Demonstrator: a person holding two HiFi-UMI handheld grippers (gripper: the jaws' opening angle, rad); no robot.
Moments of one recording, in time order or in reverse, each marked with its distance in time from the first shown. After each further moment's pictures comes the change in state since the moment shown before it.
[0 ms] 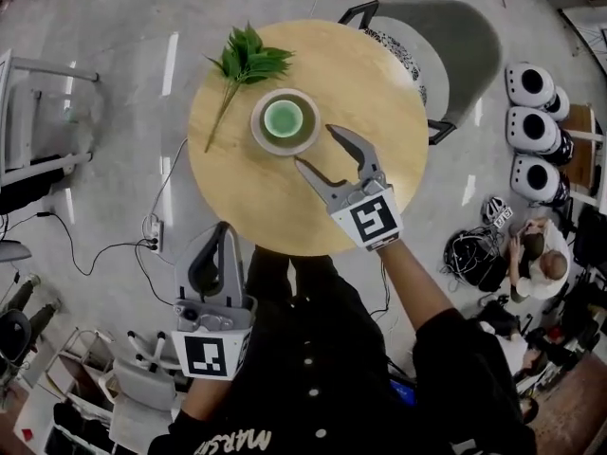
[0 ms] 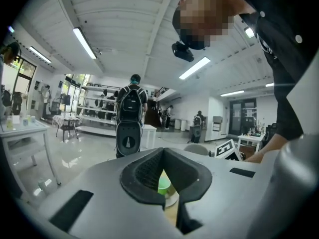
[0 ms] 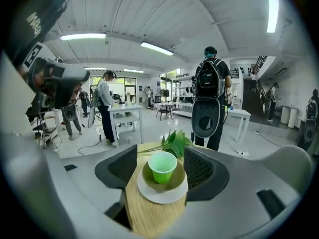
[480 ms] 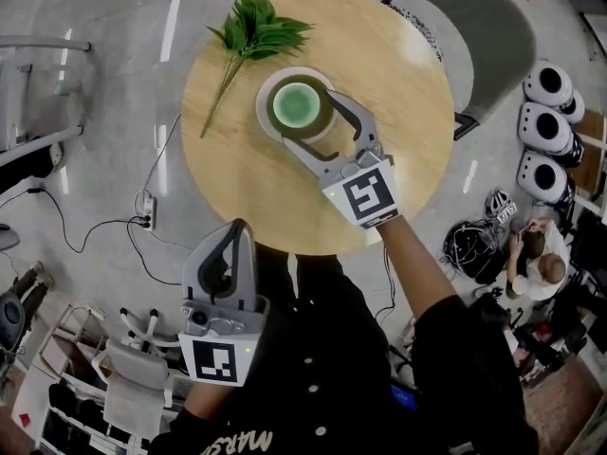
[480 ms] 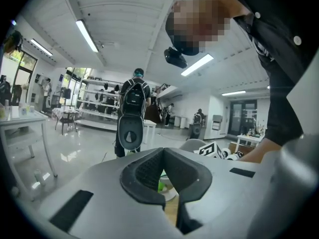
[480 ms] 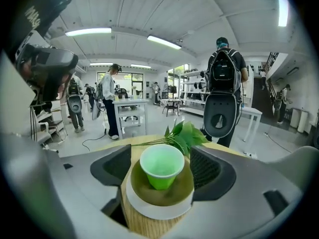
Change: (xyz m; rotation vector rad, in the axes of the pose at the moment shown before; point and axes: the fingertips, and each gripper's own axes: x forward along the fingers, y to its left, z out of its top) left arm 0.028 0.004 -0.050 -0.036 0.043 -0.014; right arm 0.076 -0.001 -0.038 -0.034 0.036 0.084
